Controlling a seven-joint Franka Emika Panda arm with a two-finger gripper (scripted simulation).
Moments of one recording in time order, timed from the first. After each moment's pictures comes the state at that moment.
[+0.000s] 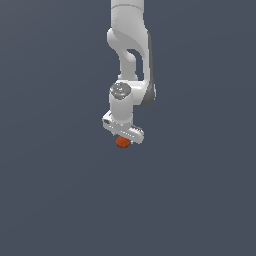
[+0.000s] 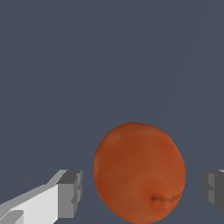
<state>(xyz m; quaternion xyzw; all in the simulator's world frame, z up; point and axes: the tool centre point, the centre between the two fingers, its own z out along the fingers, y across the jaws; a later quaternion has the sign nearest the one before) -0.063 -0.024 0.064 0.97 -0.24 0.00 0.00</state>
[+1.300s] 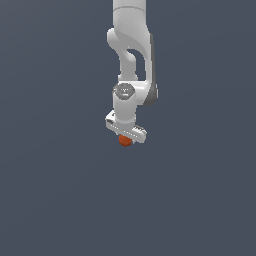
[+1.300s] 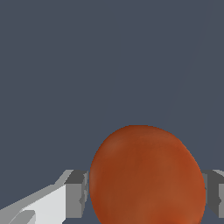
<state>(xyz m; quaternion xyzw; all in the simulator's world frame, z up) -0.069 -0.011 0.058 0.97 -0.24 0.00 0.00</state>
